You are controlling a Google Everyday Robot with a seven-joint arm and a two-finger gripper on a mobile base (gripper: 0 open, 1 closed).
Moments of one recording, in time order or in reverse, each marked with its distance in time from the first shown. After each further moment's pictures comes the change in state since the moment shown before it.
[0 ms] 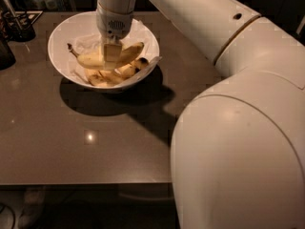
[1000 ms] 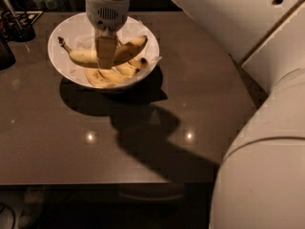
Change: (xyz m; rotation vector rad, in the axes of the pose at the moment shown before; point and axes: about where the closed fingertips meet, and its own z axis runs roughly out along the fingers) arm -0.021 0.049 -0.051 0.052 0.068 0.059
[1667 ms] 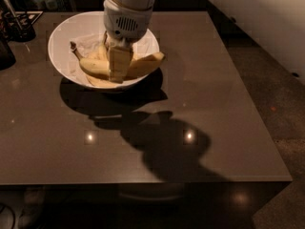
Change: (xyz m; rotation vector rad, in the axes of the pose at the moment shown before) arm 0.023 0.049 -0.015 -0.006 -0.053 0.104
